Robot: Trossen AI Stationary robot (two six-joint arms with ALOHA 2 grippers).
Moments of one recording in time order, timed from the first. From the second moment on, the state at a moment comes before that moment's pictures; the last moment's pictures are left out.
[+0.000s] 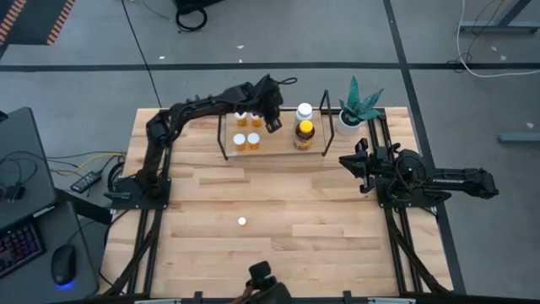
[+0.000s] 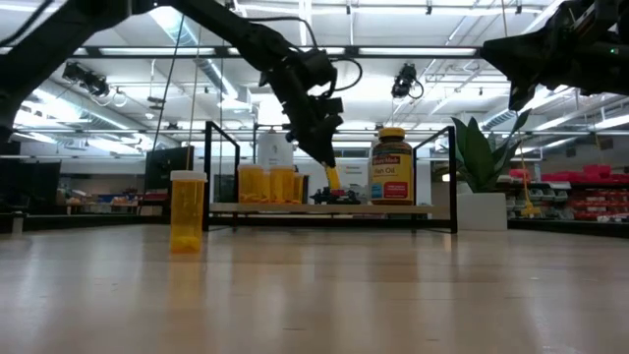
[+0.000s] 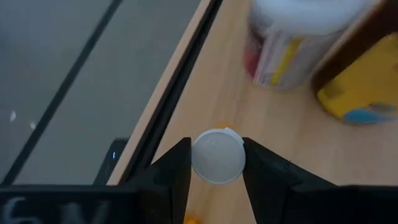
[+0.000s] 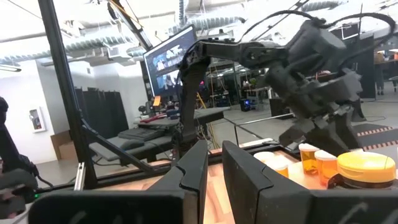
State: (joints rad) left arm 0.54 2.09 1.78 -0.58 -0.06 0.18; right arm -0.14 0.14 0.01 0.40 -0.02 0.18
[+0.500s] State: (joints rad) left arm 0.55 2.14 1.81 -0.64 -0.03 0.16; right arm -0.14 0.14 0.01 0.40 -0.02 0.18
